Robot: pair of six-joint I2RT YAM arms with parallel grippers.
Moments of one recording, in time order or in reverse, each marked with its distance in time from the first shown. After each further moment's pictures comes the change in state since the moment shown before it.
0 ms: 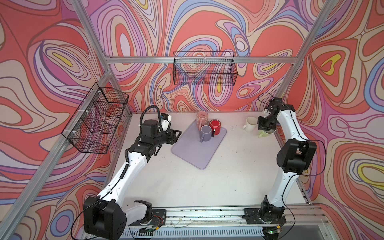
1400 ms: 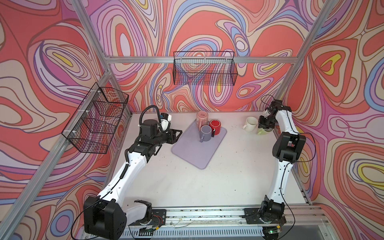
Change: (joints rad) left arm 0.002 0.000 -0.005 0.023 0.037 -0.016; right arm -0.087 0.364 0.306 0.048 -0.102 -0.017
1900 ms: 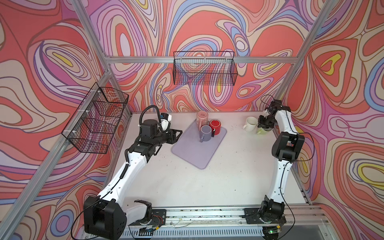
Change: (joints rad) left arm 0.000 0.000 0.000 0.000 0.006 0.000; right arm 0.000 0.027 0.040 0.008 -0.014 0.007
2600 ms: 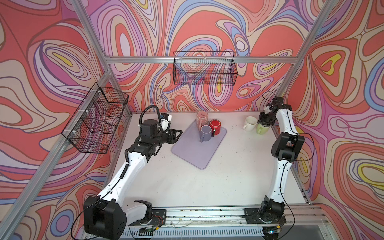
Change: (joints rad) left arm 0.000 0.000 0.000 0.000 0.001 0.000; right arm 0.000 0.023 0.079 0.016 -0.019 0.030
